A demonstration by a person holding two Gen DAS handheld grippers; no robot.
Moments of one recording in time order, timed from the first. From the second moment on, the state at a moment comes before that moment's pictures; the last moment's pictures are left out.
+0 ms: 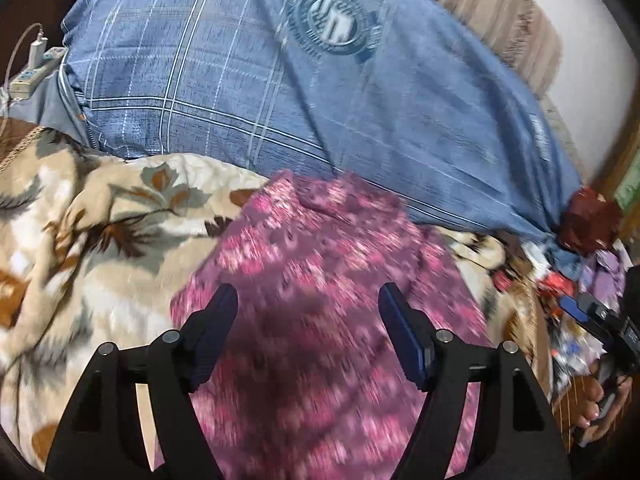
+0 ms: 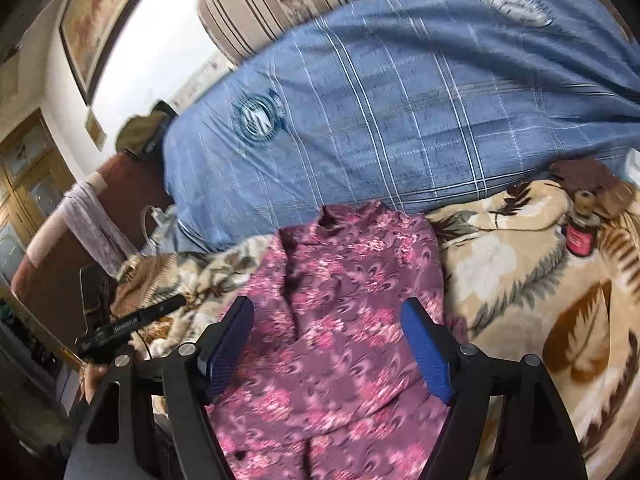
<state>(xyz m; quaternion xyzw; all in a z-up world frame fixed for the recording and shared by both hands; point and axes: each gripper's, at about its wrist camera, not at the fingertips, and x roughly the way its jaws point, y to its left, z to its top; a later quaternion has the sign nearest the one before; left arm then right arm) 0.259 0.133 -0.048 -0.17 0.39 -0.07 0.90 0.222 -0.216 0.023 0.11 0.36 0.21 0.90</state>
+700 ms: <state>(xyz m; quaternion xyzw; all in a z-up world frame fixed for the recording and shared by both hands) 0.495 0.122 -0.137 -0.11 0.53 -0.10 0.83 0.499 -0.222 -0.125 0.12 0.55 0.15 0.81</state>
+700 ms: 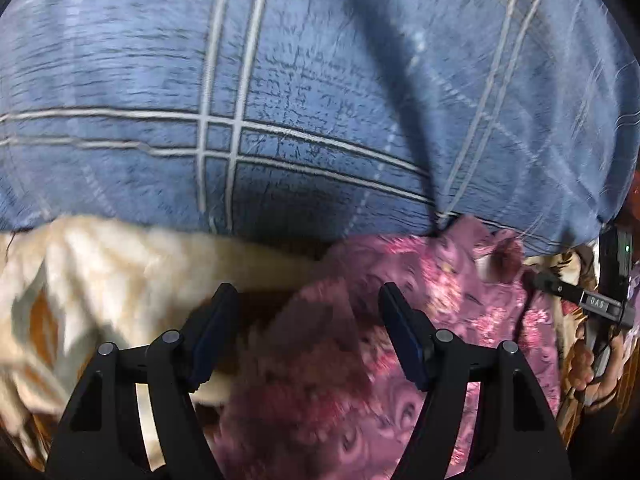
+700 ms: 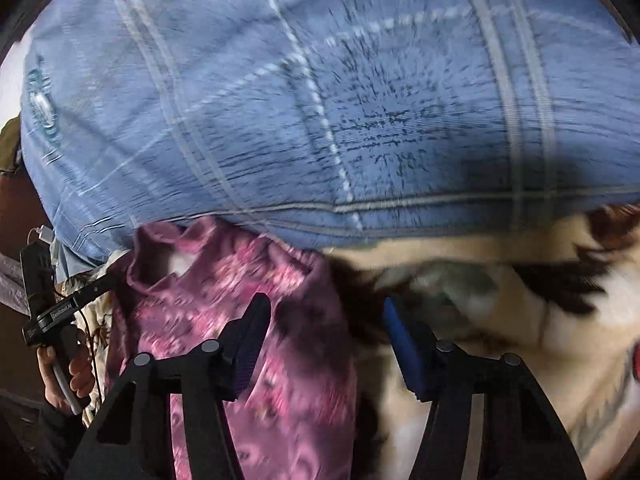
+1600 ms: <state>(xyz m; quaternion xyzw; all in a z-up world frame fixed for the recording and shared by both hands) 0.226 0.189 -0.006 -0.18 0.41 -0.23 0.86 0.219 -0.242 0.009 0.08 0.39 0.25 0.88</state>
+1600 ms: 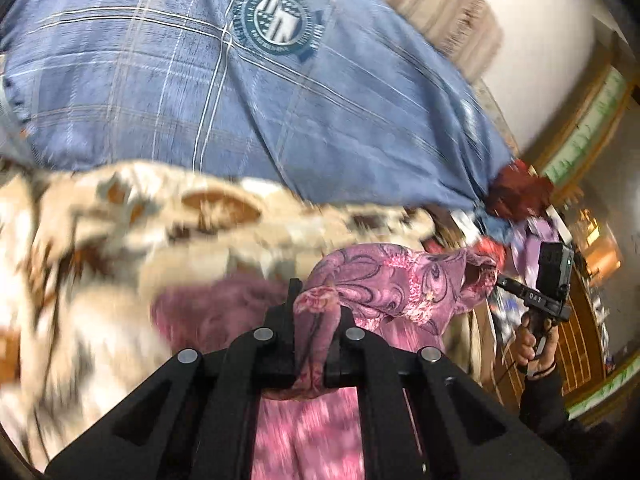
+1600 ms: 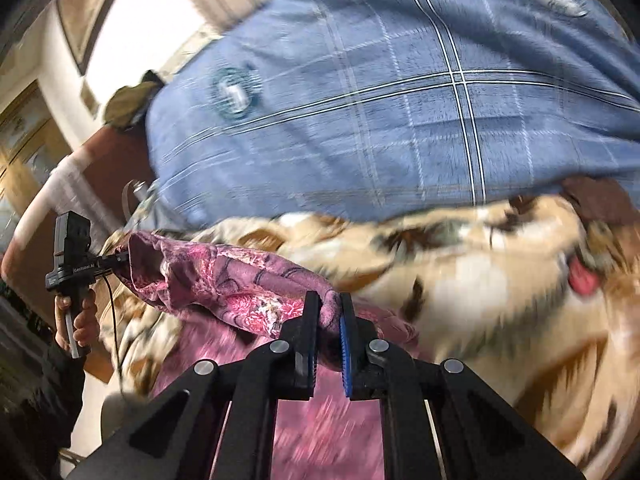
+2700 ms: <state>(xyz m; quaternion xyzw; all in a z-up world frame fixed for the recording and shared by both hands) 0.053 0.165 -0.134 -0.13 0.52 -0.15 0.83 0.046 -0.213 -0.122 0.03 0.52 0.16 0.84</state>
